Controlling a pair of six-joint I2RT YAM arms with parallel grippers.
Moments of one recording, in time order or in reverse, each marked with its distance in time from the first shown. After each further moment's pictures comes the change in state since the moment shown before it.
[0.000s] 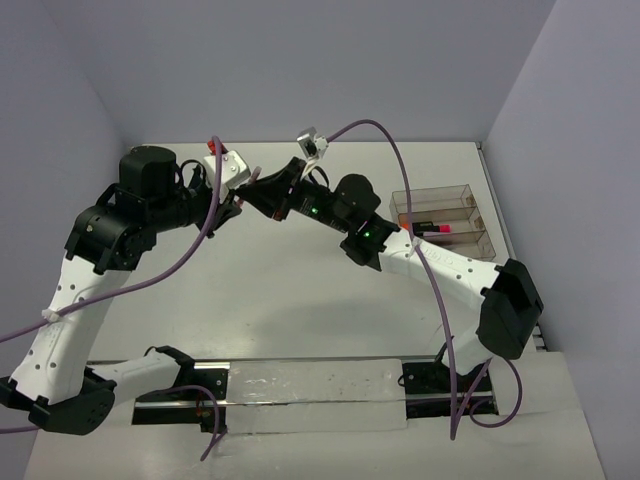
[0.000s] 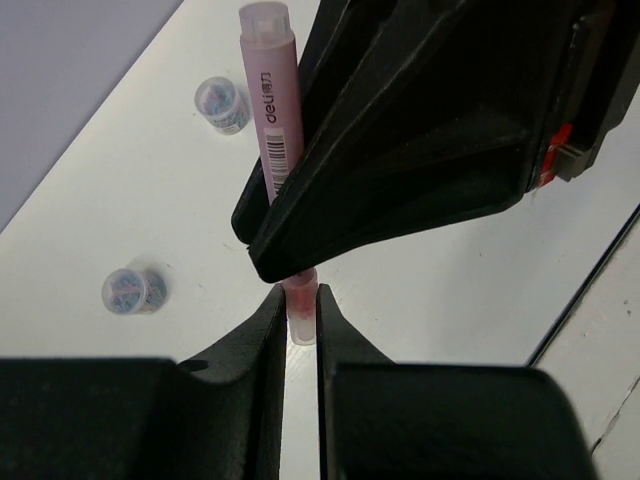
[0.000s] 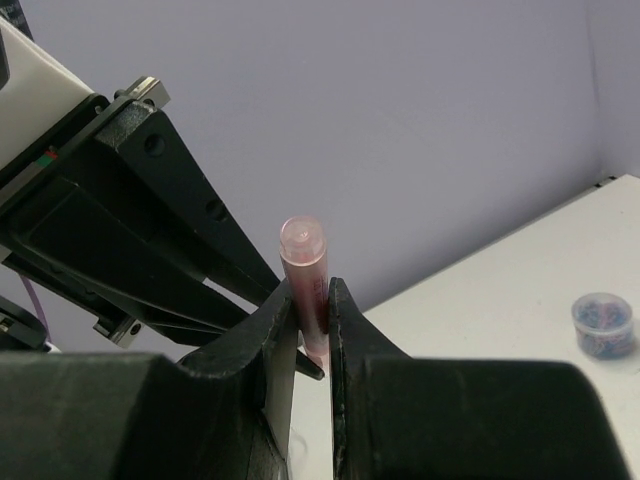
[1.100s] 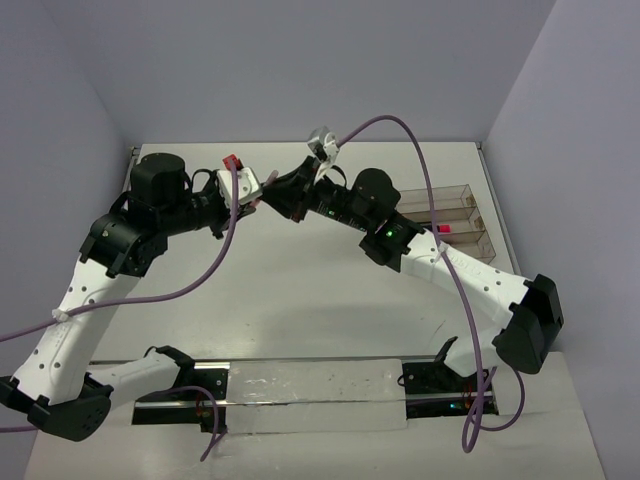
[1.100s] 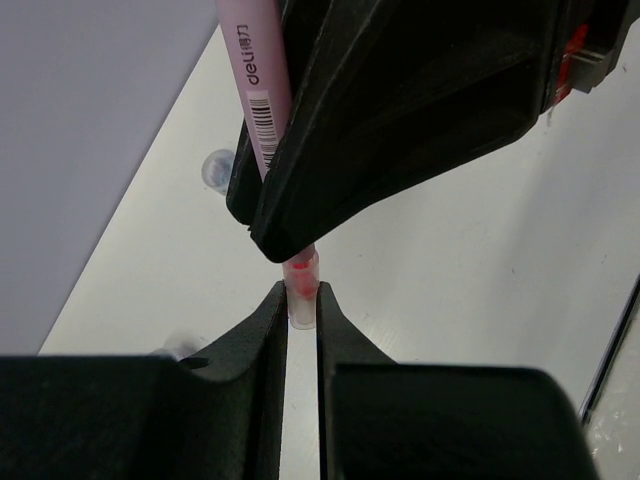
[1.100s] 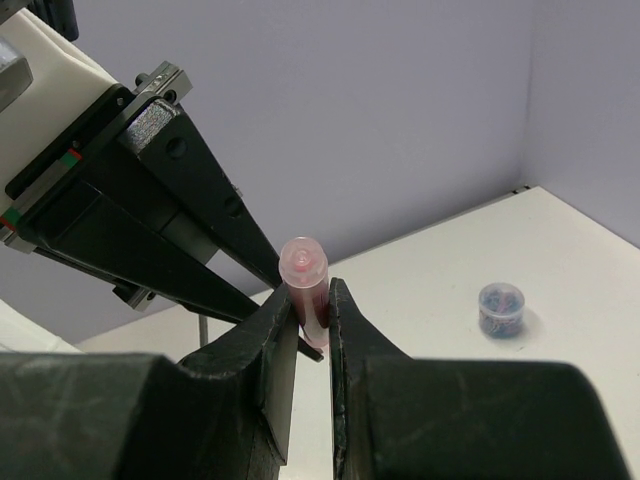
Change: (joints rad) left arm -0.021 -0.036 -0.129 0.171 0.087 0.157; right arm -0.037 -0.126 -0.005 -0.193 -0.048 -0.250
